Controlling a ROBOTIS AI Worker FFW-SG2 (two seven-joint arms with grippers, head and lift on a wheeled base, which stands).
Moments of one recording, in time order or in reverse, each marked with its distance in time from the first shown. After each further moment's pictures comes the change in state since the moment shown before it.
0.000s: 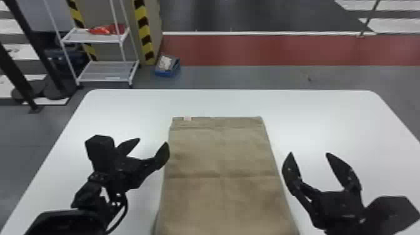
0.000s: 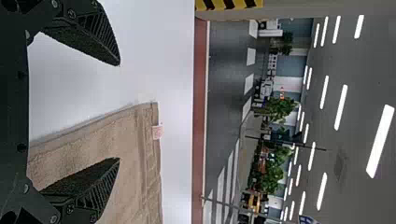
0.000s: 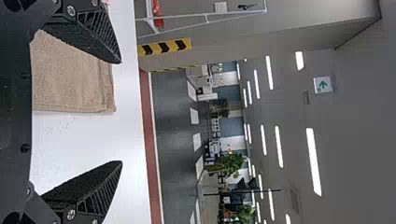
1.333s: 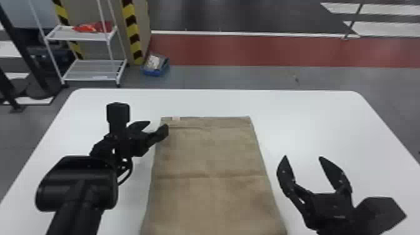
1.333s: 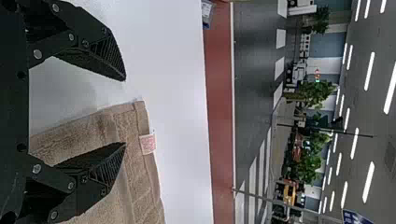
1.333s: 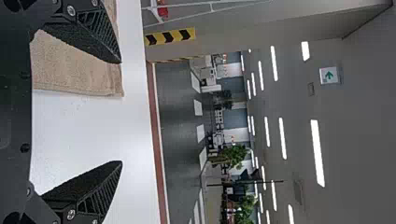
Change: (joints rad) left arm -0.406 0.000 -0.031 0.480 -0.108 0.033 -0.049; right arm -0.002 0.002 -0.035 0.035 -0.009 -0.015 0.000
